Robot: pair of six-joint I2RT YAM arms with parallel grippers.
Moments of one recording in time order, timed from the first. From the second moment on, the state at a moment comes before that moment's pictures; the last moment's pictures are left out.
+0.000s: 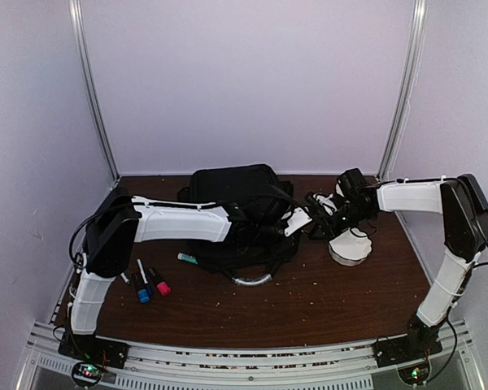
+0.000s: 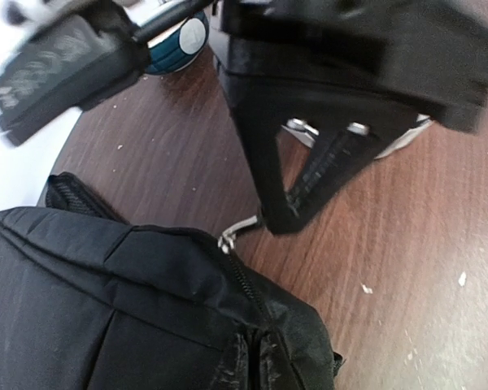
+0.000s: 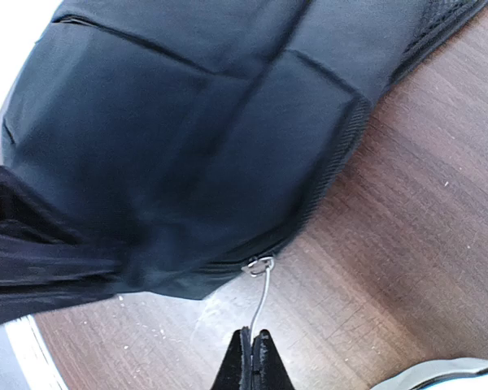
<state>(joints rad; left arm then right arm) -1.05 2.24 1.77 -0.22 -0.12 0.34 0.35 1.75 1.12 -0.44 -0.55 -0.15</state>
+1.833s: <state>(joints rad) -1.04 2.22 1.81 -0.19 0.00 0.32 0.17 1.58 1.38 -0.59 -0.47 -0.12</state>
